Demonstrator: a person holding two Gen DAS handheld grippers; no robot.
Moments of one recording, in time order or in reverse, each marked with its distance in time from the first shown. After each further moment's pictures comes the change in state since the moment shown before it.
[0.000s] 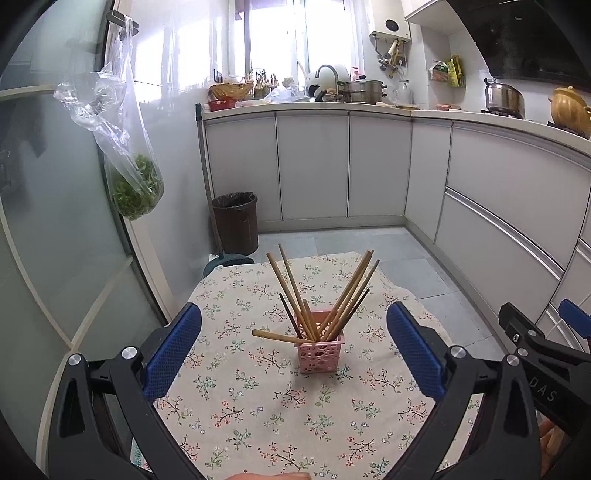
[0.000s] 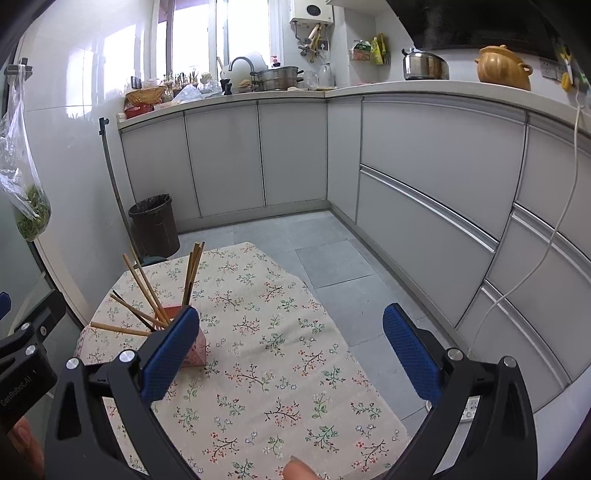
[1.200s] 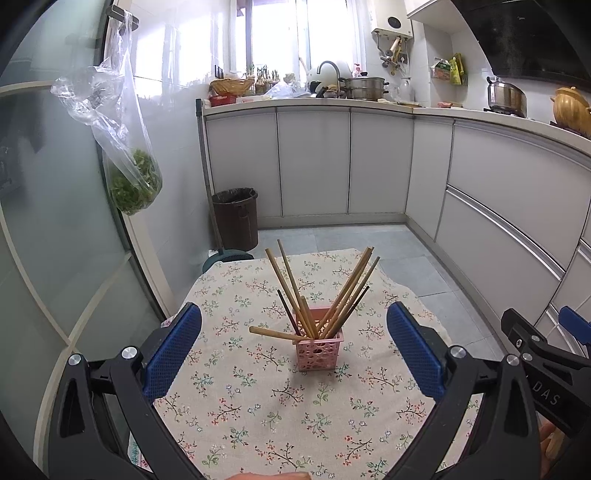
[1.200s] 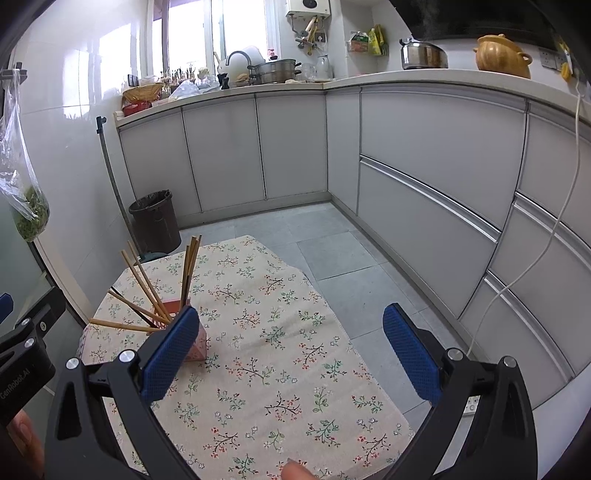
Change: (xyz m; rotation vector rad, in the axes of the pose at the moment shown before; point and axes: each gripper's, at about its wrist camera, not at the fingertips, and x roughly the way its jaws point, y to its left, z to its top) left arm 0.005 -0.002 0.000 -0.010 0.013 0.003; right arm 0.006 -0.005 -0.004 0.019 0.027 0.011
